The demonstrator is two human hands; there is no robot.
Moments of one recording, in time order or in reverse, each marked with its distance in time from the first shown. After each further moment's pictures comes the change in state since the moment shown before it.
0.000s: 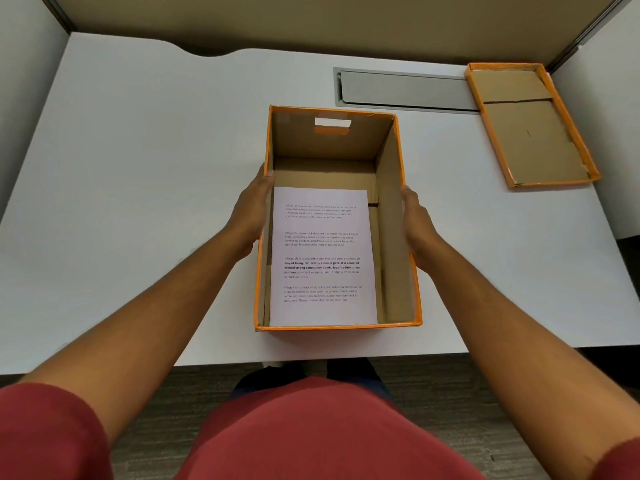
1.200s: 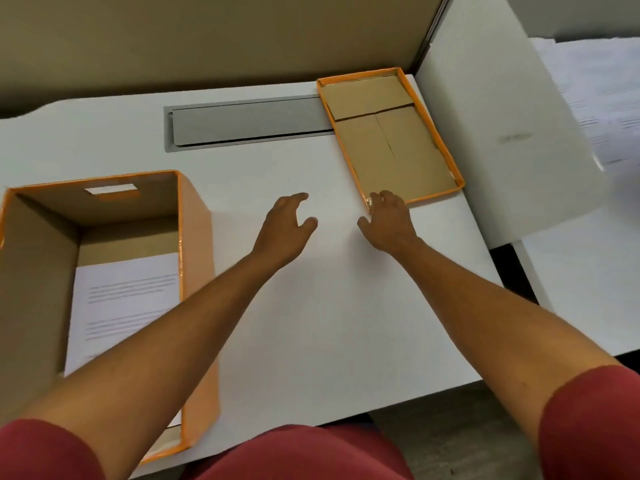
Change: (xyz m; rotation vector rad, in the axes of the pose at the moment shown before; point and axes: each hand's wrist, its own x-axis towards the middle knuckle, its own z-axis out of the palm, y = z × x) left_hand 0.054 0.090 0.373 0.542 -0.210 0.369; right_hand 0.222 0.049 -0.293 -0.940 0.193 -0.396
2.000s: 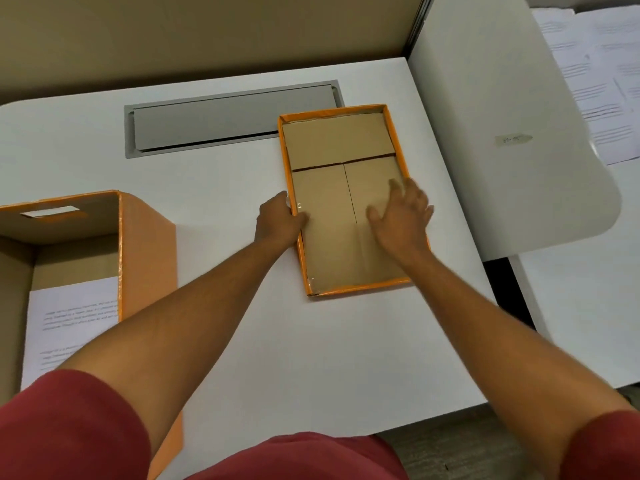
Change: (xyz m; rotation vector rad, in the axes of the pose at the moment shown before) left_hand 0.097 0.013 0.064 0.029 0.059 -0.231; right_hand 0.023 0.050 -0.024 0.131 0.119 0.164
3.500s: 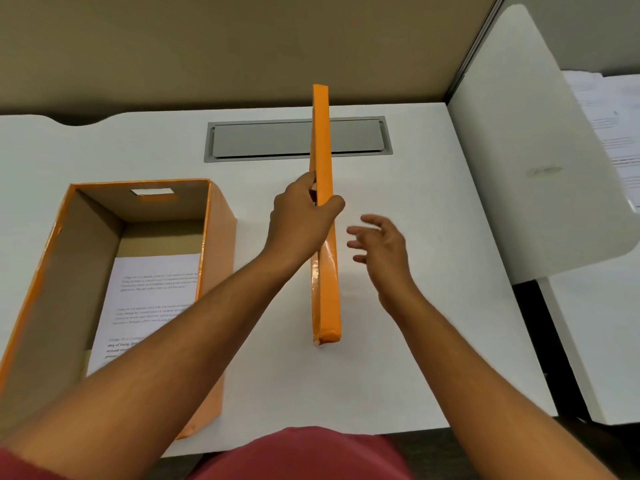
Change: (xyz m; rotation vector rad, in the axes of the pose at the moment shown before) left_hand -0.150 0.057 -0.114 -0.259 0.201 0.153; right_hand -0.133 -0.111 -0.036 0.975 -0.194 0.115
